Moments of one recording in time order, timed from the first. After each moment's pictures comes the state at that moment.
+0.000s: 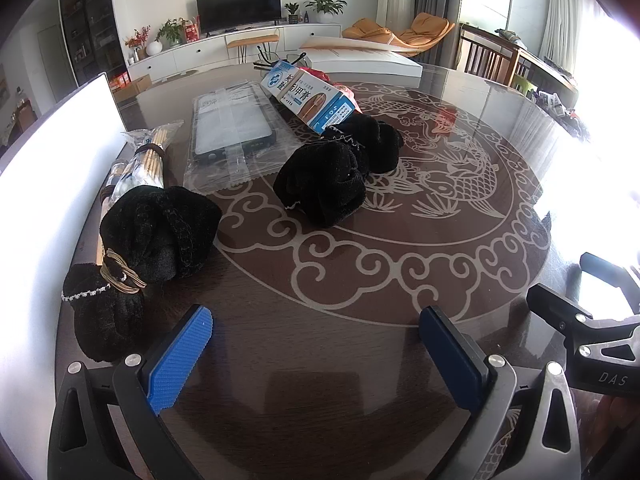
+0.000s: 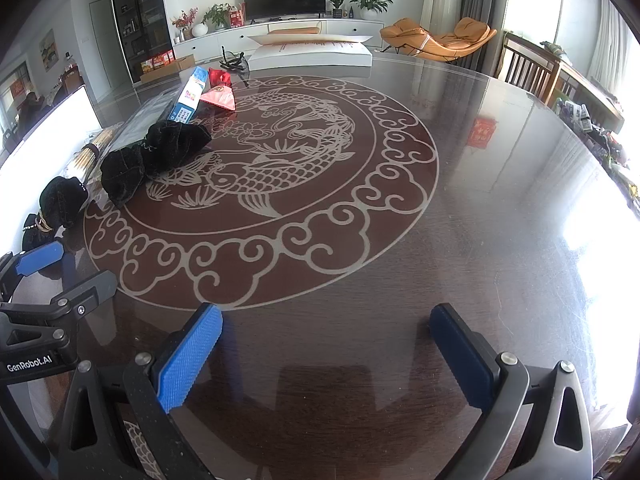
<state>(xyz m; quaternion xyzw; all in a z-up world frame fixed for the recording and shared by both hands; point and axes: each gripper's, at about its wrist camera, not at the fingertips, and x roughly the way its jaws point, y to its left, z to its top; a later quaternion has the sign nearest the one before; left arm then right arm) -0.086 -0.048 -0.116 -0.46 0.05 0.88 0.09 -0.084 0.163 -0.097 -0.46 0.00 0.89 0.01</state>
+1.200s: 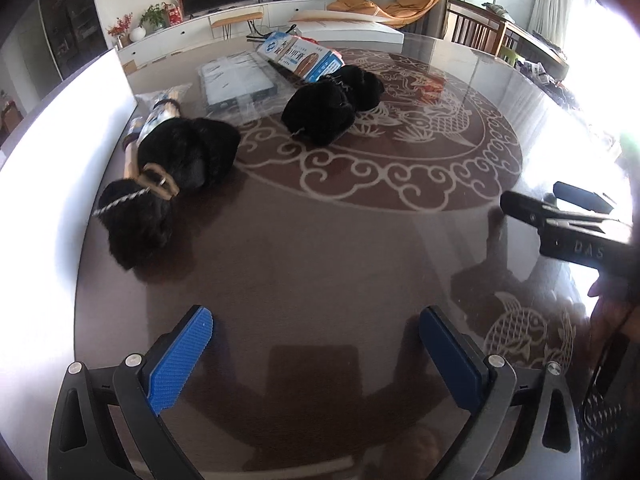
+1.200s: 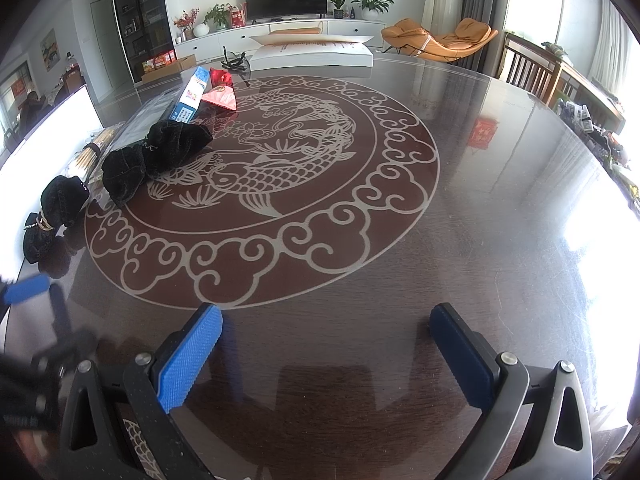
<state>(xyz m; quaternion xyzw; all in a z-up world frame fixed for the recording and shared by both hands) -0.029 -0.074 -0.109 -0.50 0.06 0.85 0.12 -0.084 0.162 -0.098 -0.46 0.00 0.89 0.01</state>
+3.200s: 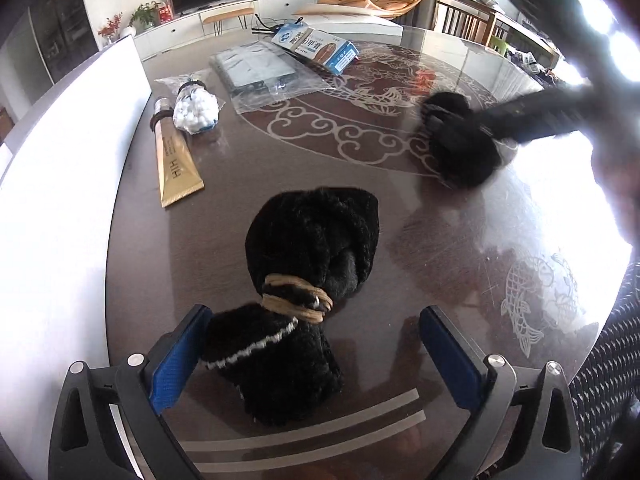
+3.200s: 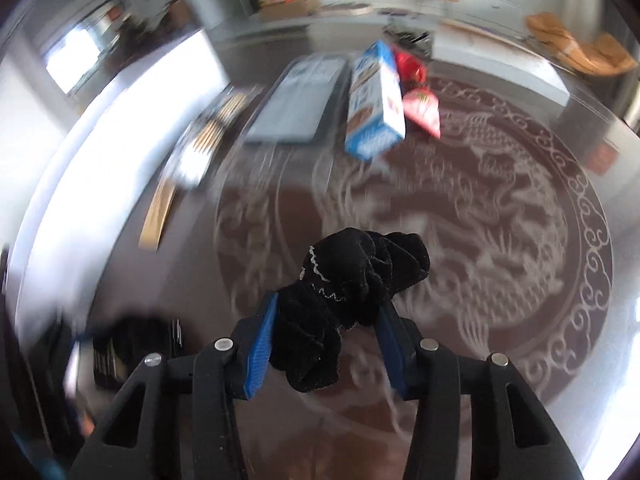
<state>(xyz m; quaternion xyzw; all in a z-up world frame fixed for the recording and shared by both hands) -0.025 -0.113 -0.116 -0.51 0.08 0.85 0.14 -0.162 0.078 -0.071 -0.55 -0.06 0.80 -0.23</state>
